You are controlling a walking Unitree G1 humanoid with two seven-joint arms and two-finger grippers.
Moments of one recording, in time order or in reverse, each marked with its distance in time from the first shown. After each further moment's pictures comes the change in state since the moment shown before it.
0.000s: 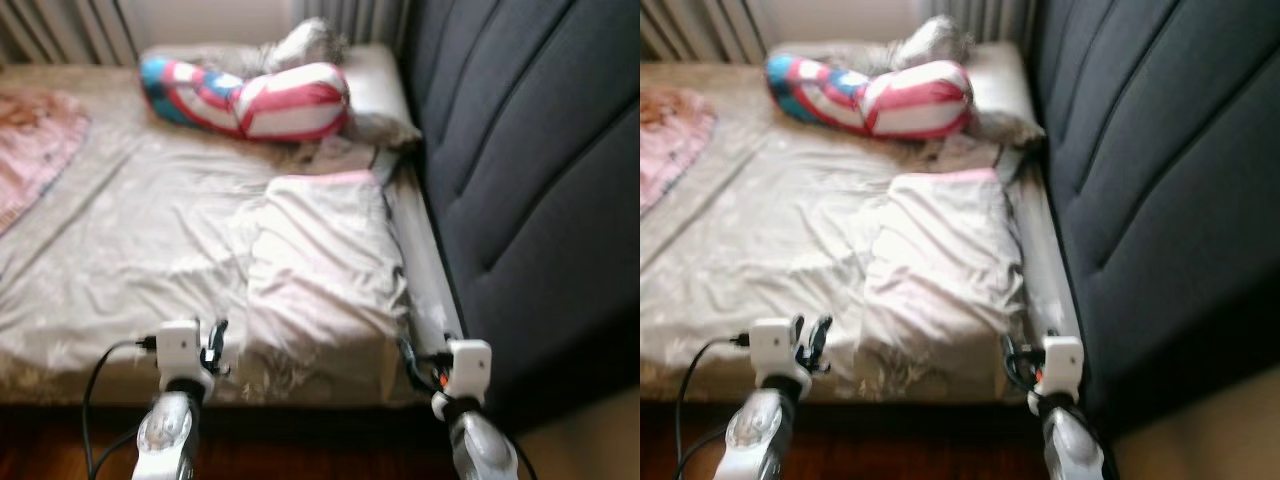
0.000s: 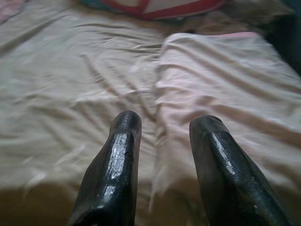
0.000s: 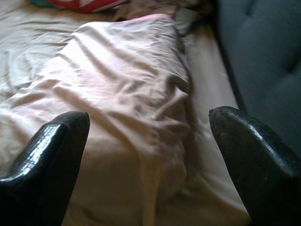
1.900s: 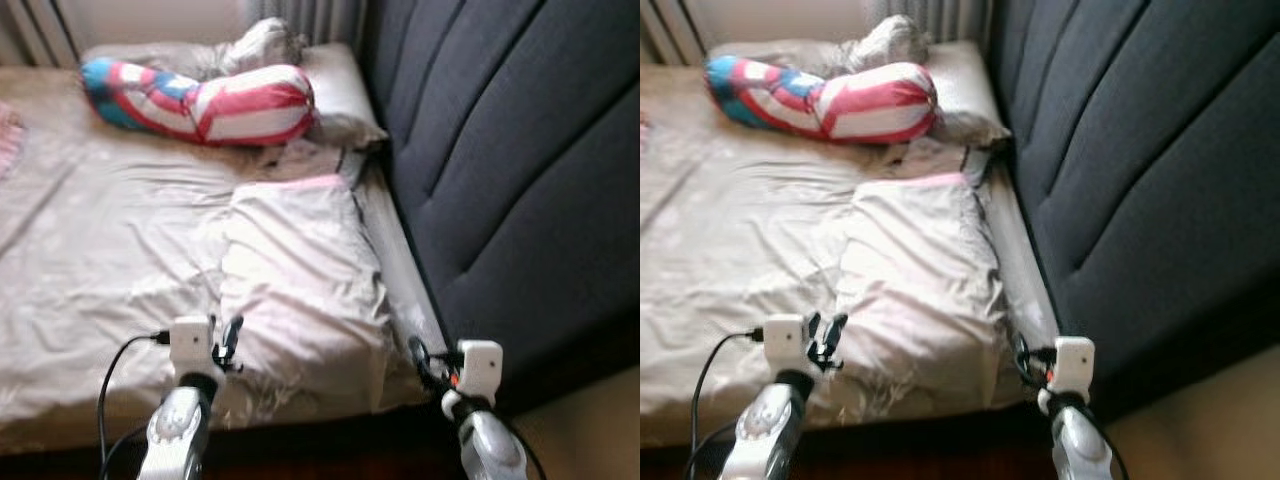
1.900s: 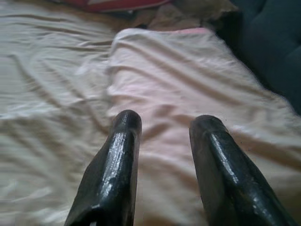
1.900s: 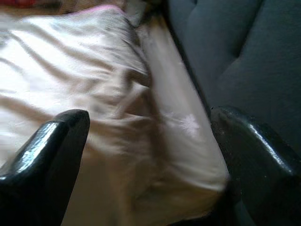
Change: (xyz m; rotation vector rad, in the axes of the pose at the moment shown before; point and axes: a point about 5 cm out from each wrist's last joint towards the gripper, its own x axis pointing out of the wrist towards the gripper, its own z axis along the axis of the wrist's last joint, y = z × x) left arm -0.002 -0.001 -0.004 -0.027 0.030 -0.036; right arm 0.003 0.006 -0.003 0.035 0.031 -0.024
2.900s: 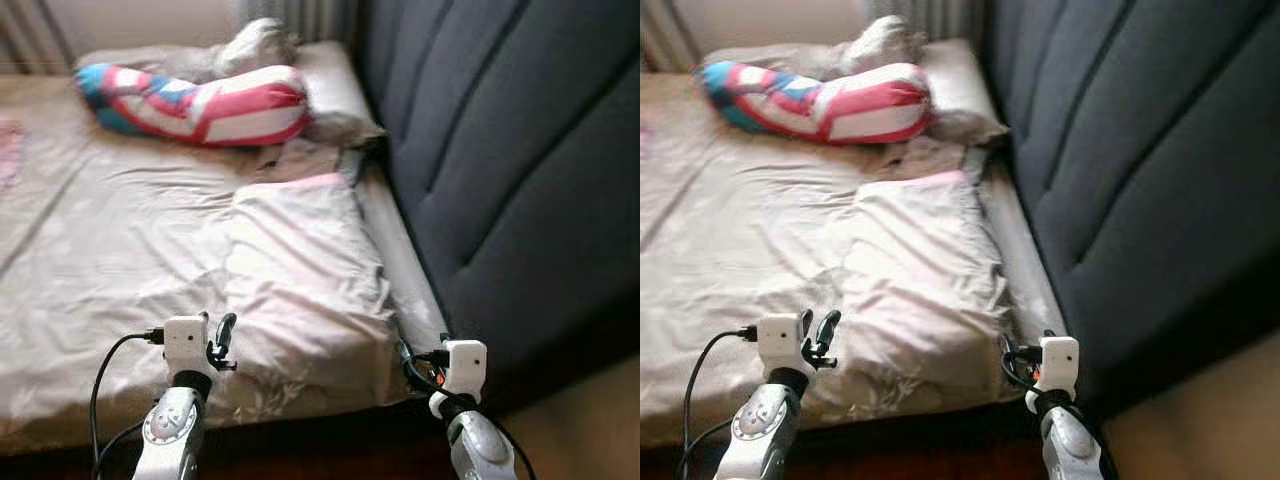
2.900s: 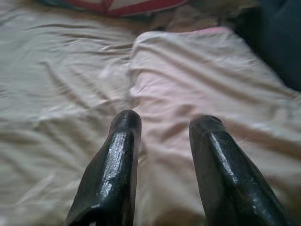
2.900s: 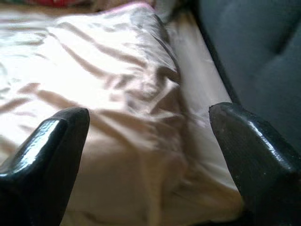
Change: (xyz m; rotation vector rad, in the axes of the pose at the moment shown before) left arm 0.004 0.000 0.005 0.021 -0.017 0.017; right arm 0.005 0.002 0.005 -0.024 -0.010 0.047
